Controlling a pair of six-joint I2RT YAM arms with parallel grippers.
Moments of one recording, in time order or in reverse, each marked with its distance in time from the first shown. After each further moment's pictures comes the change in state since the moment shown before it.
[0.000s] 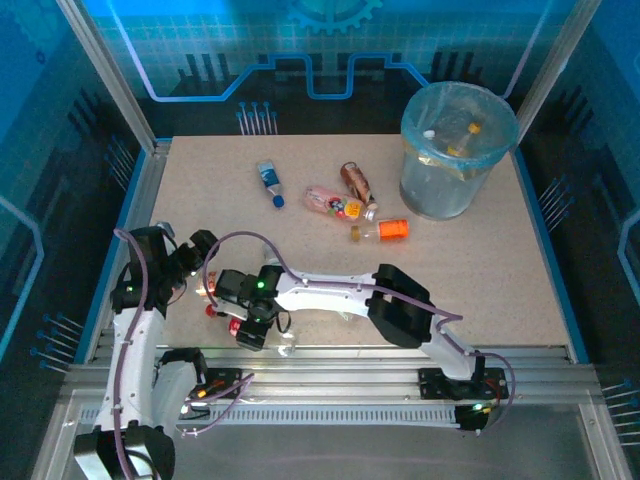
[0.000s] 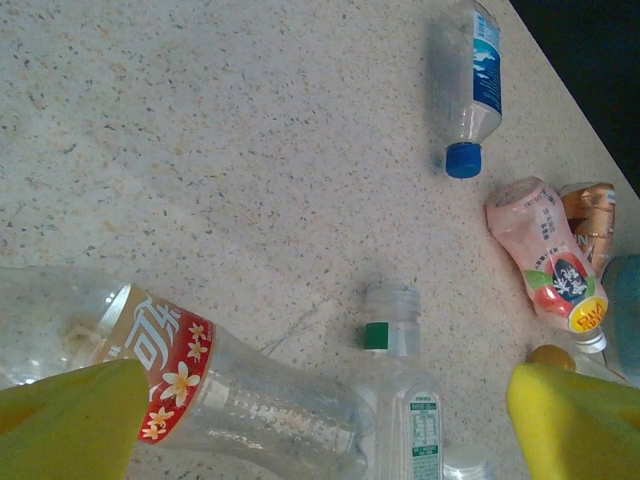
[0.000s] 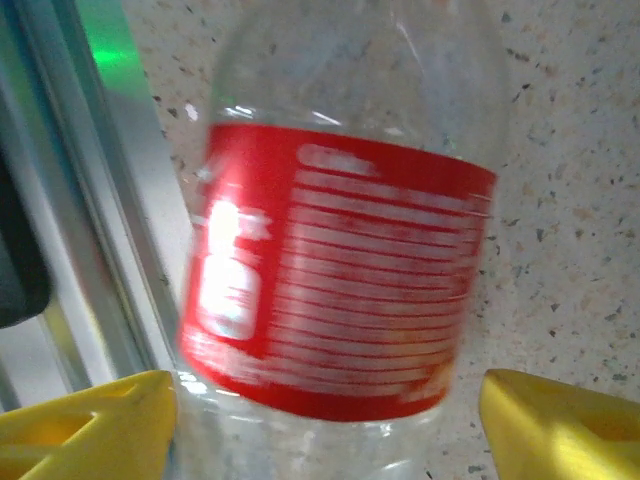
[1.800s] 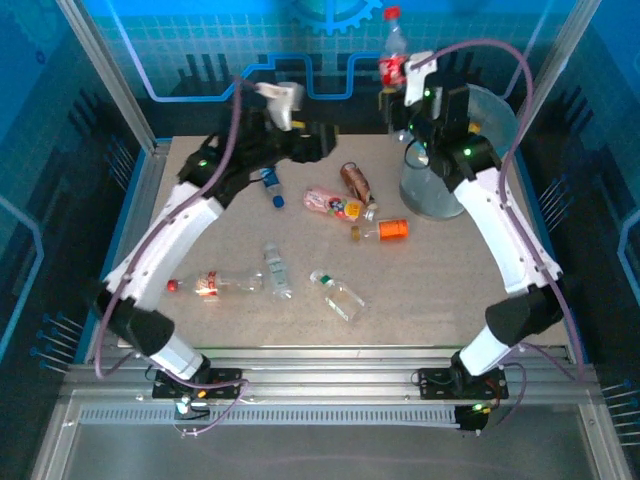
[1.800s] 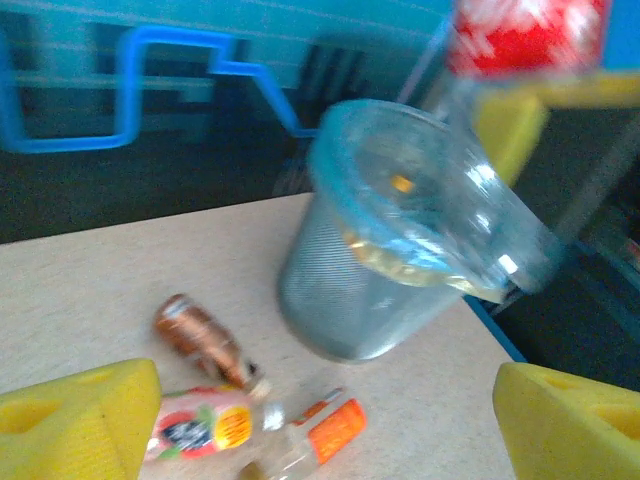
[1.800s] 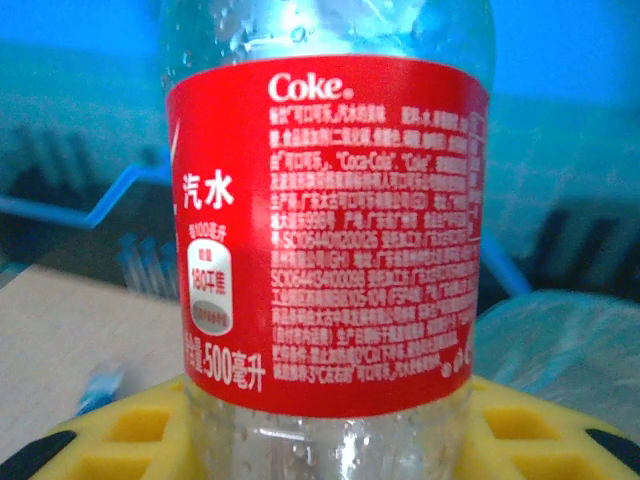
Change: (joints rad) left arm -0.716 0.847 1.171 0.128 -0.064 0.311; right arm -0.914 -0.594 0.056 0.449 0.246 0.009
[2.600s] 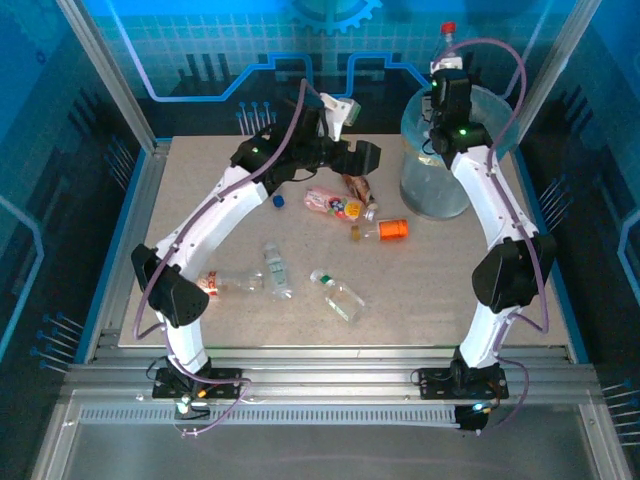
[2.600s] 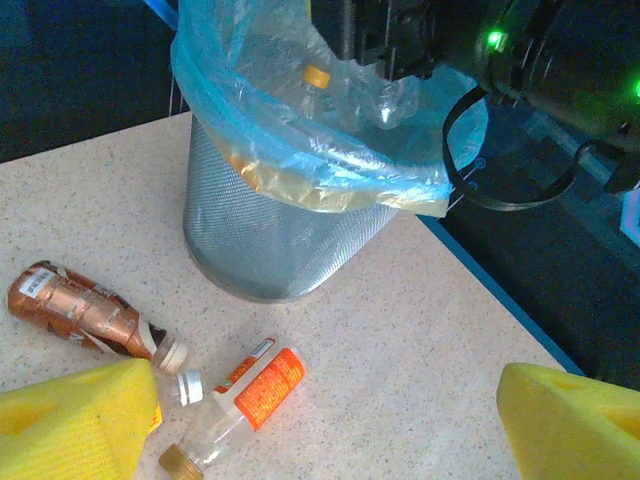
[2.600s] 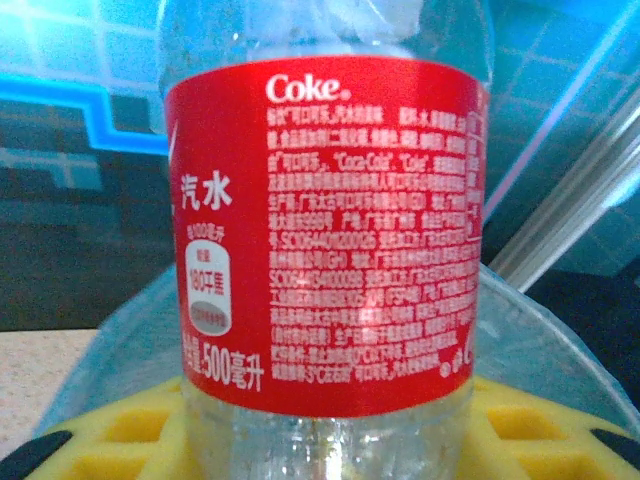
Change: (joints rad) left arm -0.085 0.217 0.161 -0.106 0.113 0.048; right arm -0.162 0.198 0.008 0.035 0.315 -0.097
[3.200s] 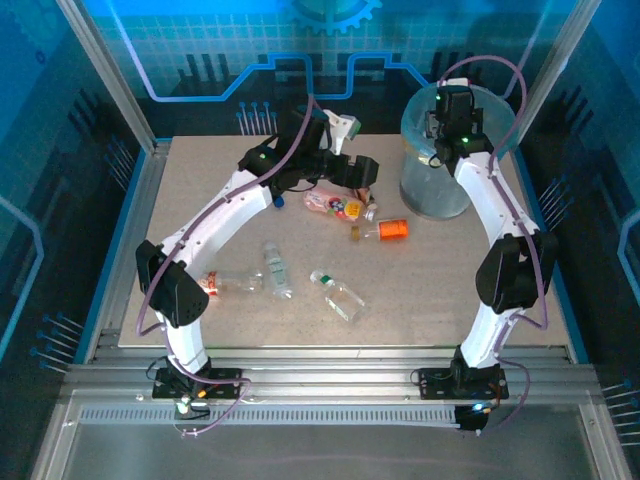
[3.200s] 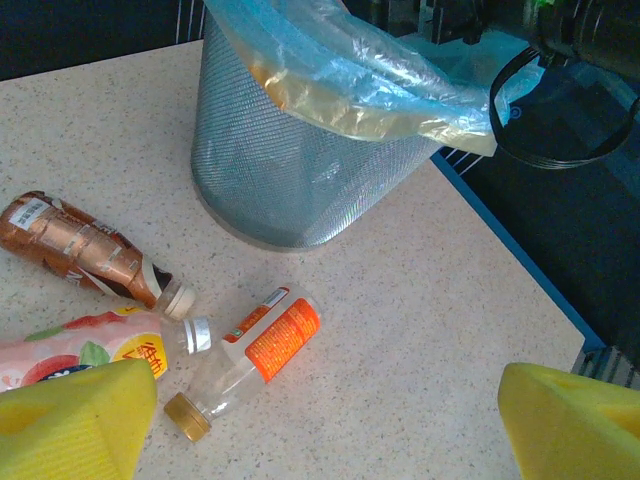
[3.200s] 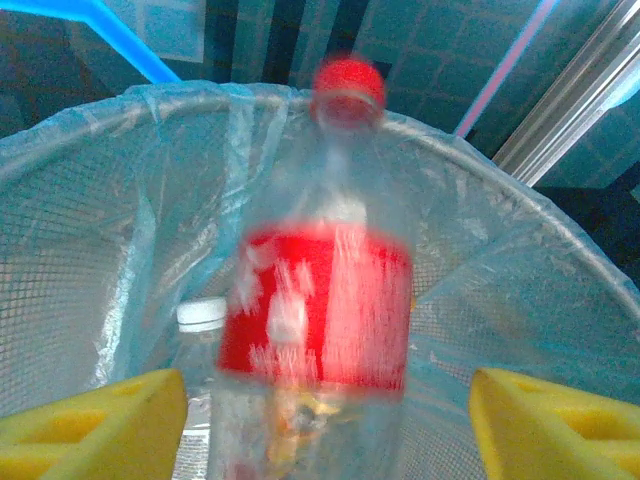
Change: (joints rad) left arm 0.000 -0.001 -0.094 0.001 0.003 -0.004; right arm -0.047 -0.013 -0.132 -0.006 0.002 0.033
